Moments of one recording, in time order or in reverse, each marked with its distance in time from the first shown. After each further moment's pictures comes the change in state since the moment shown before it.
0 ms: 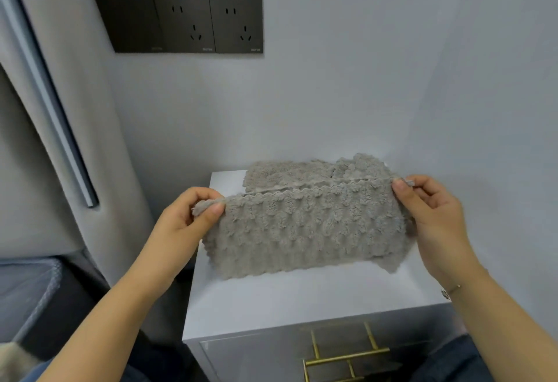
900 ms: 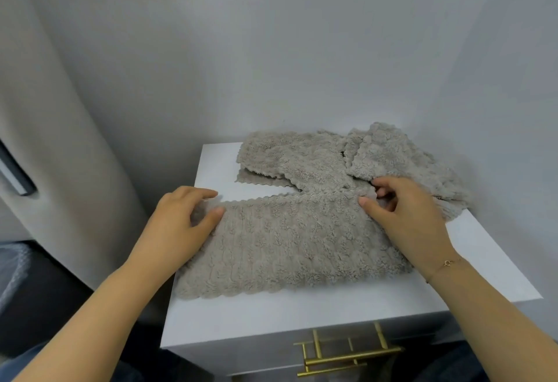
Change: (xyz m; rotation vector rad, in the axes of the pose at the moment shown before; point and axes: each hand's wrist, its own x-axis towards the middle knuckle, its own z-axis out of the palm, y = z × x) left_hand 0.030 -0.063 0.005 0.771 -0.068 -0.023; right_hand 0.032 0.076 0.000 -1.033 -0.168 -0.181
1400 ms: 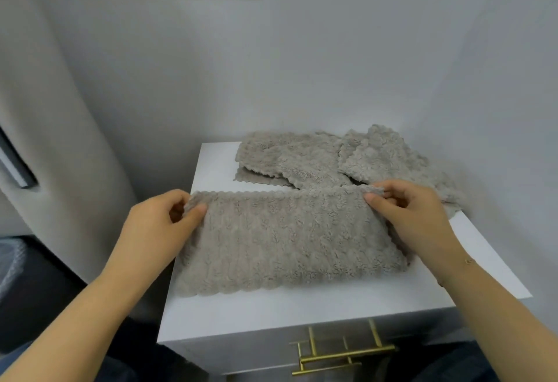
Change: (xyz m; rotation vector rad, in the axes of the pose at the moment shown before) left_hand -0.019 0.010 -0.017 -0.104 0.157 -0.079; right_hand -0.003 -0.001 -0.013 0.404 -0.046 0.137
